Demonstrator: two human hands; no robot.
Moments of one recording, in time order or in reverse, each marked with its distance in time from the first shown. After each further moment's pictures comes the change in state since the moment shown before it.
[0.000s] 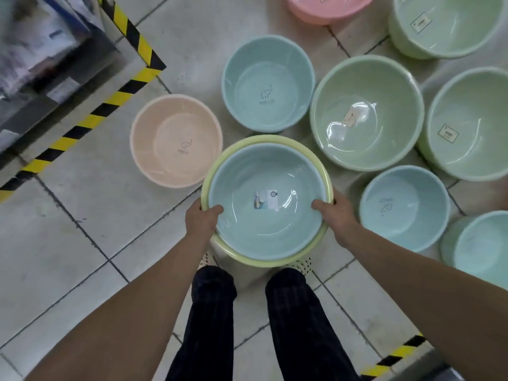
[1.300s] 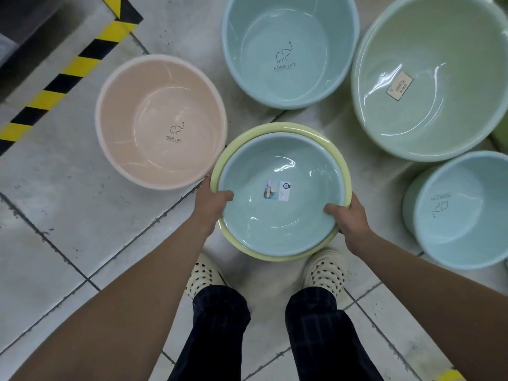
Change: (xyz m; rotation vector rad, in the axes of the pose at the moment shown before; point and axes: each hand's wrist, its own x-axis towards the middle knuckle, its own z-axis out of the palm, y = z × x) left_hand 0.151 -0.027 0.041 0.001 -0.210 0.086; right_hand 0.129 0.089 0.080 0.124 0.097 0.089
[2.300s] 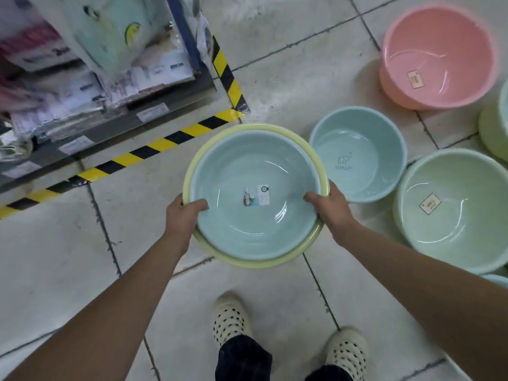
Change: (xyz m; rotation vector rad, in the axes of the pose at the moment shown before) left_hand -0.036 0.091 -0.219 -0.359 0.366 0.040; right_hand -0.118 -0.213 0.180 -0.226 -0.300 -0.469
